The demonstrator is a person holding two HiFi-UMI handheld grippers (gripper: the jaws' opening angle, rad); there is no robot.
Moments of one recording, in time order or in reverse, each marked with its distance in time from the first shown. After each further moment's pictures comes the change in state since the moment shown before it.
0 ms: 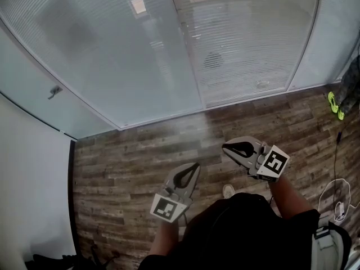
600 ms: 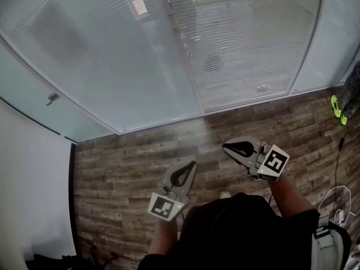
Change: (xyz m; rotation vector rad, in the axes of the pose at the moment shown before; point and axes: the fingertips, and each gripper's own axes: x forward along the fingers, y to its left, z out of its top) left arm 0.068 0.018 -0.001 0.029 0.018 0.038; right arm -0.025 -0.072 -0.006 0.013 -0.011 0.007
